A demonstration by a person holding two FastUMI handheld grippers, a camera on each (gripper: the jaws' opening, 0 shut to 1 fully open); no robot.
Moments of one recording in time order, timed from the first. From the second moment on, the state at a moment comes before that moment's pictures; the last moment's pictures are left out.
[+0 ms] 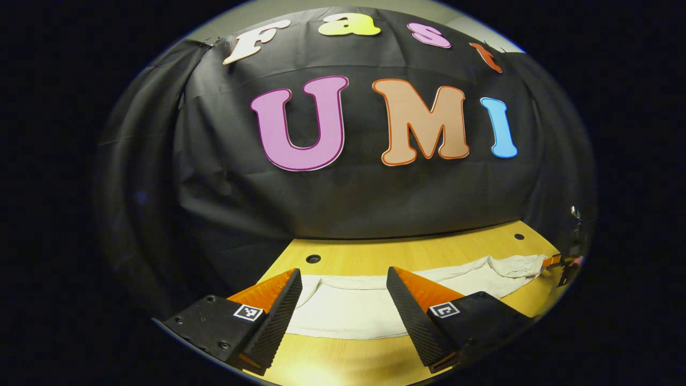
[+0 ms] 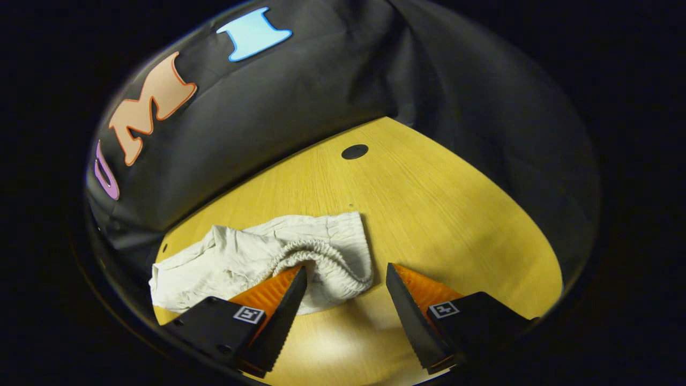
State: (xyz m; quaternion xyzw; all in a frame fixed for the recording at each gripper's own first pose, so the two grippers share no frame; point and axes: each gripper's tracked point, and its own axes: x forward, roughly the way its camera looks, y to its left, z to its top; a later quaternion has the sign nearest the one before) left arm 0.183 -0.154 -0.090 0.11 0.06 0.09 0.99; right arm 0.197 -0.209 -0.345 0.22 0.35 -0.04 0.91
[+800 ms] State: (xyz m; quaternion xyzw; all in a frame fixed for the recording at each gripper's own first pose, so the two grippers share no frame) left arm 0.181 -0.181 -0.087 0.10 0.06 0.06 0.99; right arm 0.207 -0.211 -0.289 0.28 0.28 -0.04 0.92
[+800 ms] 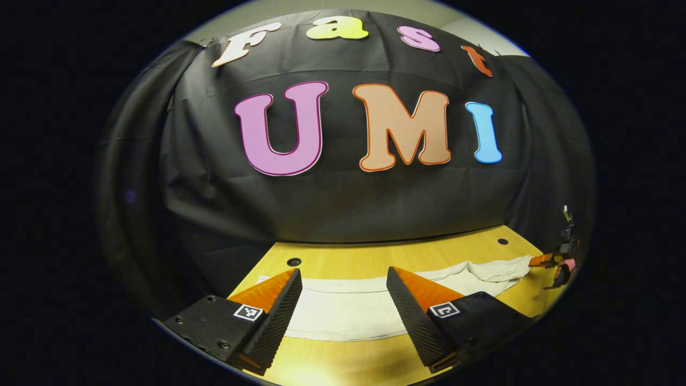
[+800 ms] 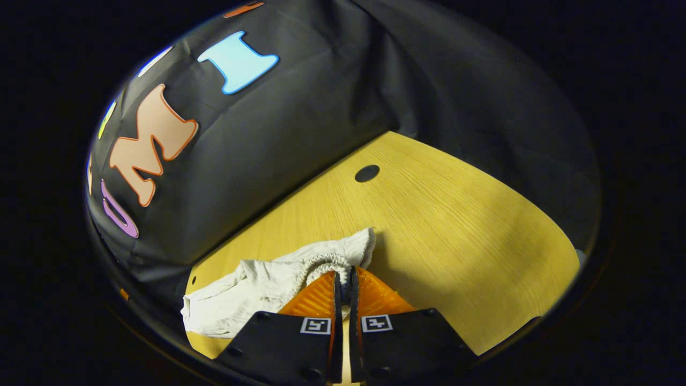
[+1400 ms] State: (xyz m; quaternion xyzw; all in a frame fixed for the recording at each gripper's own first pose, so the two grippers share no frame) left arm 0.181 -0.109 -0.085 0.06 0.05 0.02 1.00; right arm 0.198 -0.067 -0.134 0.22 0.15 0.03 0.96
